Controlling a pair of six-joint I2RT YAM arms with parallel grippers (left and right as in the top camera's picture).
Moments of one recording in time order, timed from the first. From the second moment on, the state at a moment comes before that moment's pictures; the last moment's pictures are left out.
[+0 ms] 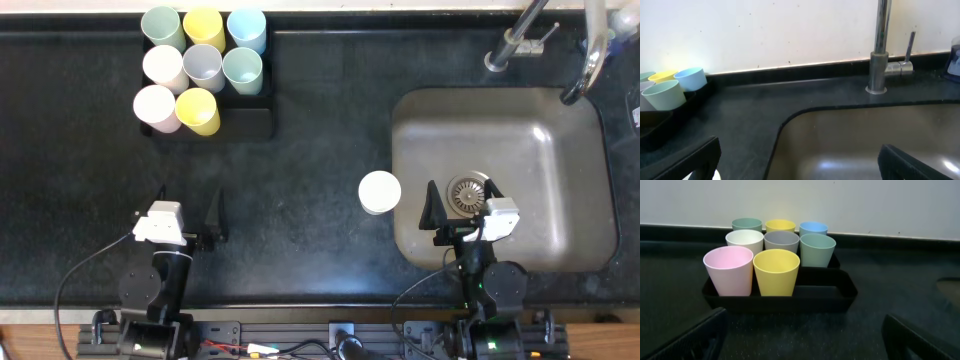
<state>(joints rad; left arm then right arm) -0.10 0.01 0.01 -0.08 0.02 -0.10 0.09 0.07 0.02 -0.02 -0.01 0.17</state>
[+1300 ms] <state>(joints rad) -0.10 0.01 0.01 -0.08 0.02 -0.10 0.09 0.21 0.46 -0.45 -0.01 0.17</state>
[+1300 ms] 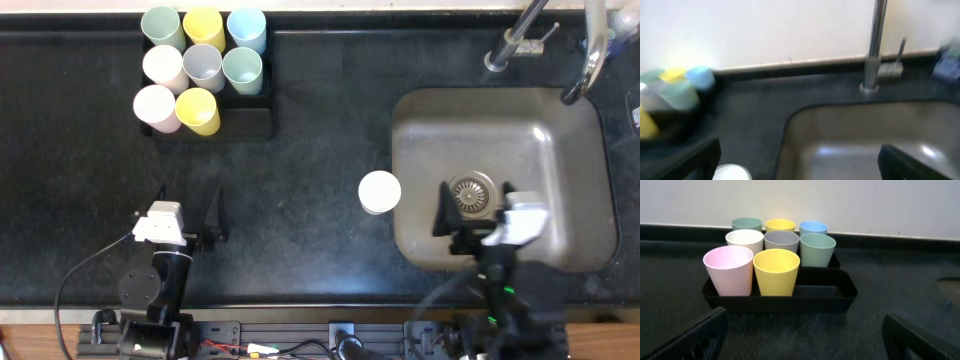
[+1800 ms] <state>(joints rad) -0.10 0.01 0.01 -0.08 0.02 -0.10 0.30 1.27 1.35 -1.39 0.02 0.02</state>
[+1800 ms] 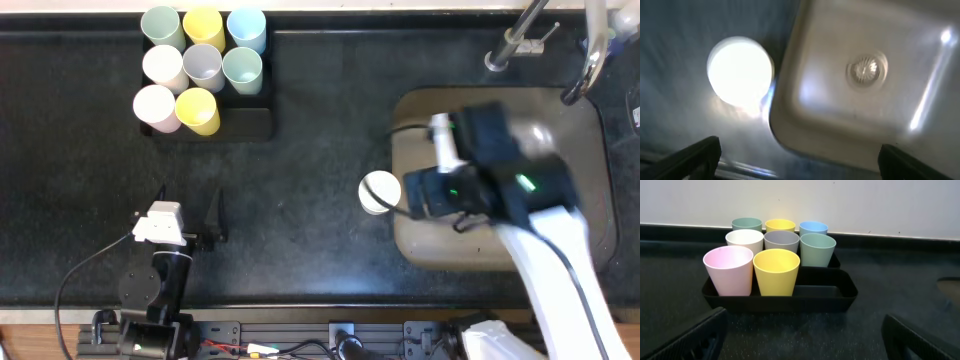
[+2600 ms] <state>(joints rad) -0.10 0.01 0.01 -0.08 0.02 -0.10 0.32 1.68 1.35 -1.24 -0.04 -0.34</state>
